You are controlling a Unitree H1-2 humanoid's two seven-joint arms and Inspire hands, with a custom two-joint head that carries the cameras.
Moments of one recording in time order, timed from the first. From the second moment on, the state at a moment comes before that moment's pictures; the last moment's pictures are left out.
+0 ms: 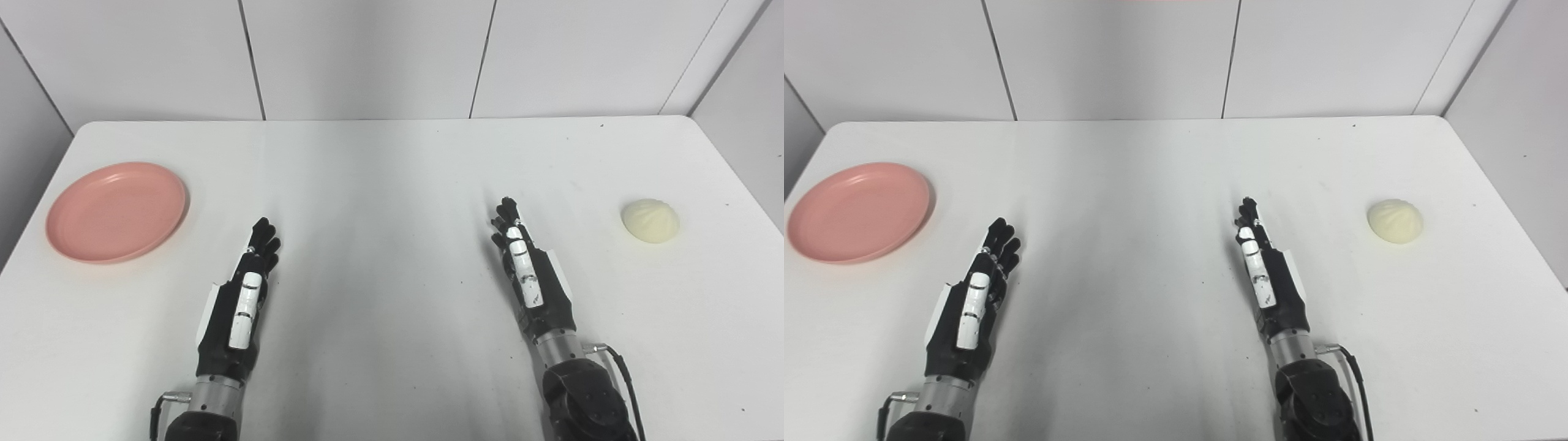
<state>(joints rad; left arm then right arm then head) 0.08 -0.01 -0.10 -0.12 -0.02 -0.10 -0.13 0.00 -0.07 -0.02 -0.09 0.06 -0.01 0.07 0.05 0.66</state>
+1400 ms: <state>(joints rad) 0.00 -0.10 -0.14 -0.01 0.04 -0.15 -0.07 -0.05 -0.13 -0.05 -0.01 0.15 -0.07 0.14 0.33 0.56</state>
